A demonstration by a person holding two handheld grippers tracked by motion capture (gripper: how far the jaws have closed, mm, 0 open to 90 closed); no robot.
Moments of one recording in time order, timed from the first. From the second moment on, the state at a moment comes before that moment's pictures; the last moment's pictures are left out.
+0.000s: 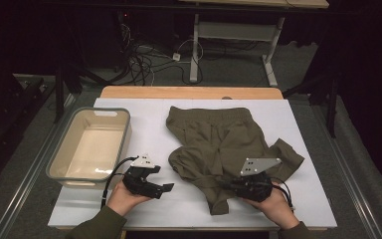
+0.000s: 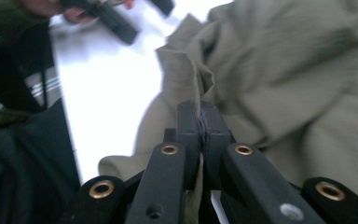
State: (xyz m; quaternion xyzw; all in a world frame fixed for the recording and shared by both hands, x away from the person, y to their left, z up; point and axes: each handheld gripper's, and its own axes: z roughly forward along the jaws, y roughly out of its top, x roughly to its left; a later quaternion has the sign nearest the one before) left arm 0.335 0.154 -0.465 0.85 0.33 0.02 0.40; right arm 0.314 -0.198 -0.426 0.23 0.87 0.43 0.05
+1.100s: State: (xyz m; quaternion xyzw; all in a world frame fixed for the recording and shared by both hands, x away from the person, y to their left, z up) left arm 0.335 0.158 -0.461 0.85 0.34 0.04 0.41; right arm 0.293 -0.191 -0.427 0.19 0.88 0.44 0.03
